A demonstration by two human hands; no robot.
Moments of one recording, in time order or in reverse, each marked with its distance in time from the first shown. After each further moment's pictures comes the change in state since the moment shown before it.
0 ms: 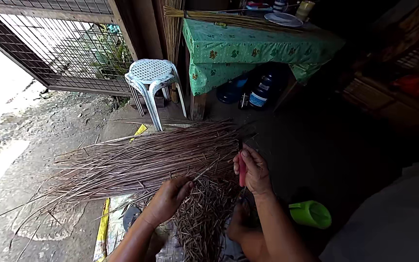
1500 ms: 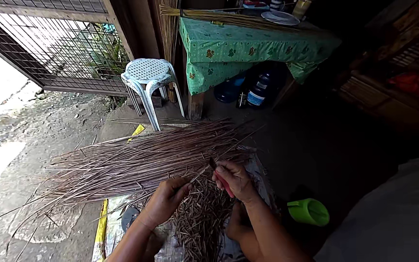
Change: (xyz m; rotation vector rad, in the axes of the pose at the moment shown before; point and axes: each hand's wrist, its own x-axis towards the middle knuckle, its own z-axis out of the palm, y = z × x) left_hand 0.001 -0.002 0.002 -0.074 0.032 0.054; right_hand -0.019 0.010 0.017 -0.096 -0.403 0.050
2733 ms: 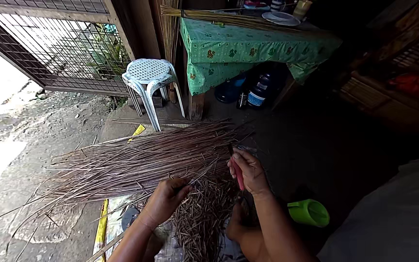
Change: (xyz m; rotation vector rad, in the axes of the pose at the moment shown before) left_hand -0.003 -0.002 0.000 0.090 0.034 -0.037; right_hand 0.008 -0.007 -0.024 0.028 0.261 0.069
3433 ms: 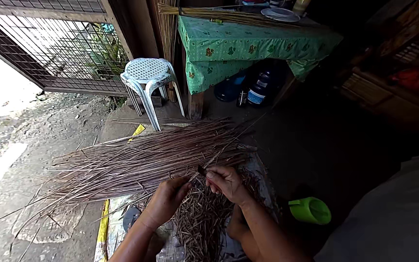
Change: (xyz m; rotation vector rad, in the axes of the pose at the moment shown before) left_hand 0.002 0.006 0.003 0.056 0.013 0.004; right_hand -0.021 0.016 0.038 -0.123 -0.331 -0.021
